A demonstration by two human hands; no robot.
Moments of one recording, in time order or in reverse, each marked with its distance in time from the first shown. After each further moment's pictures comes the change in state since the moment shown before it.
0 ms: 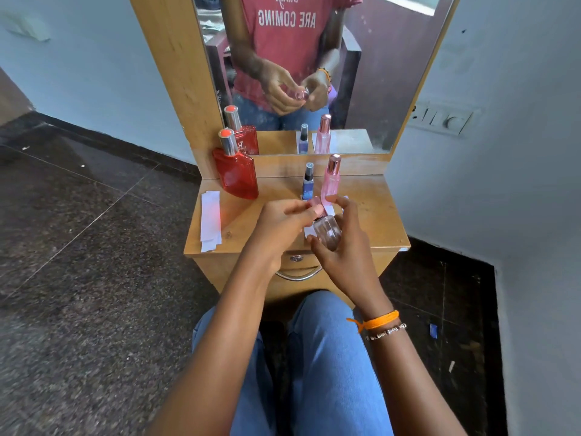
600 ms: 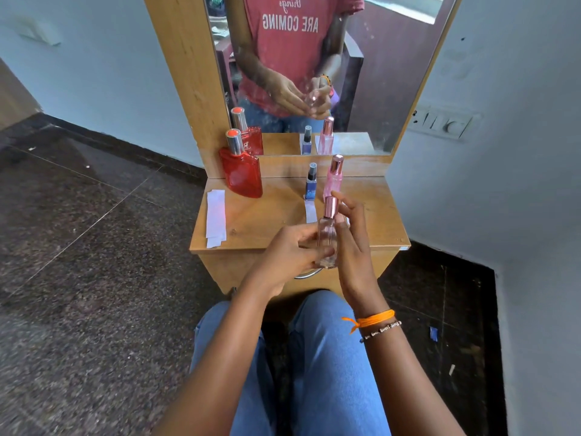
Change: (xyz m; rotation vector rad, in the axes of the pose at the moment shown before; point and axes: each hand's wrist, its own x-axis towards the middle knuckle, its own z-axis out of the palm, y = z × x) left_hand -0.021 -0.034 0.000 0.028 -0.260 0.022; right_hand -0.006 -0.002 0.008 0.355 0.107 0.069
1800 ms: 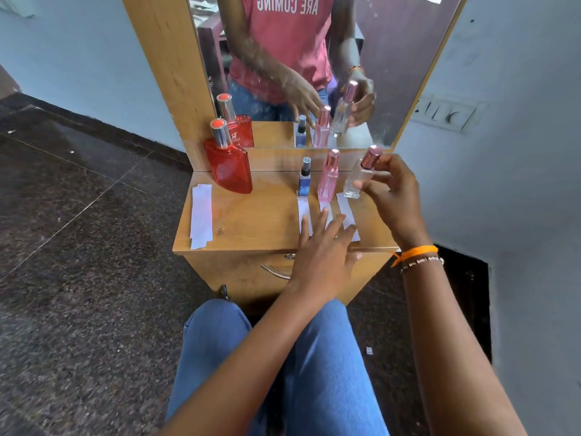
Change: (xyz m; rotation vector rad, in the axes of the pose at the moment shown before) left_hand 0.041 -0.027 0.049 1.193 0.110 0.321; right_hand 0.101 0.009 -0.071 -0.360 0.056 -0.035
